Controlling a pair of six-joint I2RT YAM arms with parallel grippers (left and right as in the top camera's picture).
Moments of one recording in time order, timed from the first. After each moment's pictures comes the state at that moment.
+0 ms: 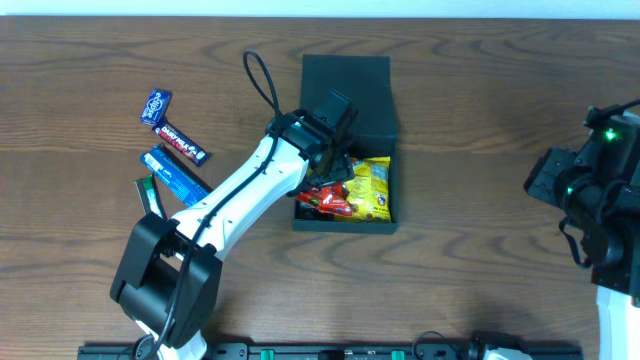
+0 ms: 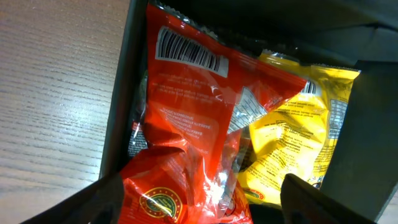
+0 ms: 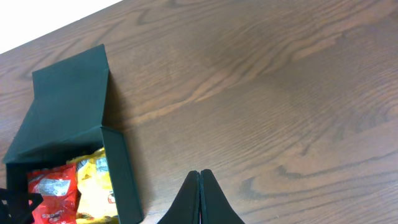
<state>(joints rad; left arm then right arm) -0.63 1.84 1.45 -0.93 0.03 -0.87 -0.12 1.07 1.39 -1.15 0.07 0.30</state>
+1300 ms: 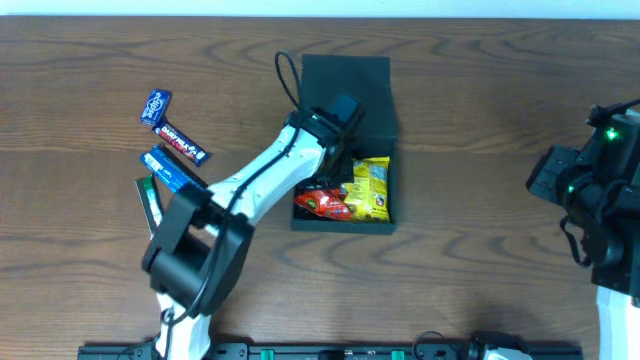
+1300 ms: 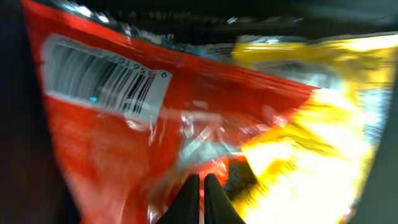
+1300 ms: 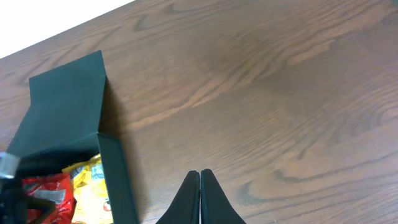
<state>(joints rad) -0.63 1.99 1.52 -0.92 0.10 -0.67 -0.12 1.07 1.39 -1.14 0.09 0.30</state>
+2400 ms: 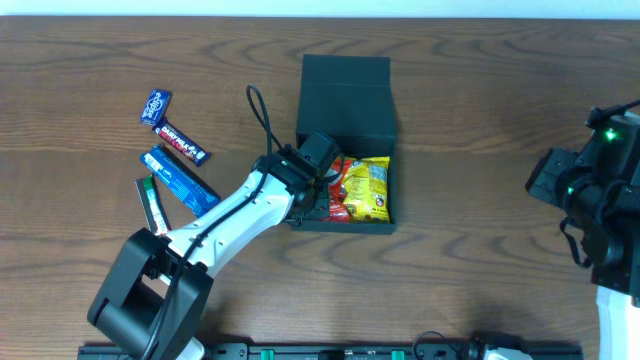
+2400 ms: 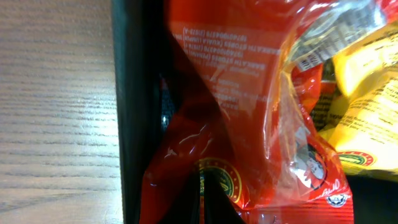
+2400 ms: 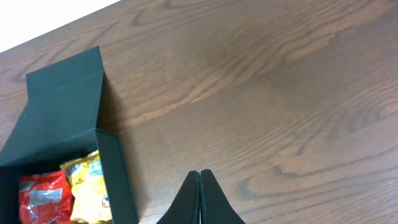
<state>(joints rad) -0.64 1.73 1.12 -0.75 0.05 -0.67 -0.12 1.07 1.39 -1.15 0.09 0.30</state>
